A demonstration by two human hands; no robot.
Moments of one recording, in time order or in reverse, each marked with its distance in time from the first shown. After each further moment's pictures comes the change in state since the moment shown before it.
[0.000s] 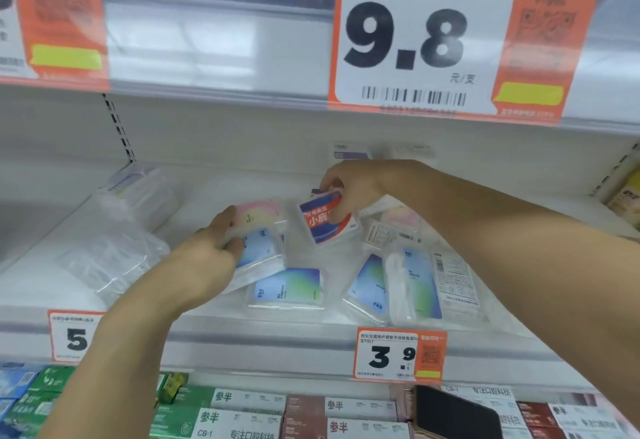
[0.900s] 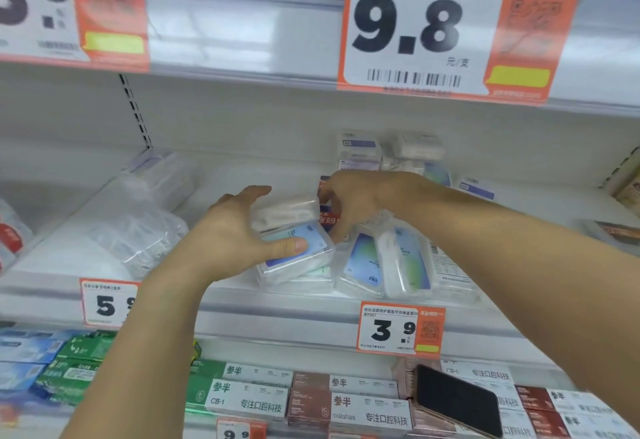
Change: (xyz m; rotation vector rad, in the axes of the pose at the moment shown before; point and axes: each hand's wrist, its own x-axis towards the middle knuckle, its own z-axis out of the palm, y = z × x) left_hand -0.007 0.010 0.002 0.022 0.042 0.183; right_hand -0.035 -0.035 0.023 0.023 -0.067 -0.012
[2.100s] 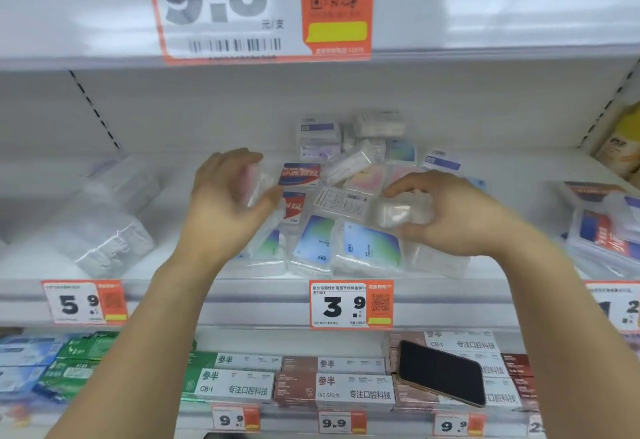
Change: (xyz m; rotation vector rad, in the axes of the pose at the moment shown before) left_hand 0.009 0.047 0.050 -0.113 0.479 0.250; right_hand -0.153 0.102 0.057 0.405 0.489 0.089
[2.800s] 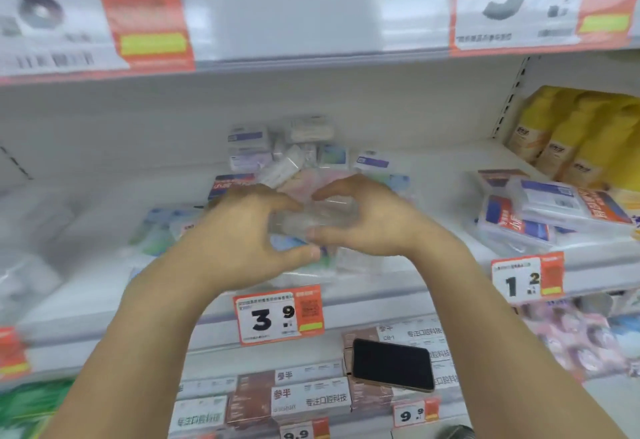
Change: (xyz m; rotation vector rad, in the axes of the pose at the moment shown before) left_hand -0.017 0.103 0.035 0.362 -0.635 0.258; right_hand -0.006 0.013 0.005 0.127 0.052 -0.017
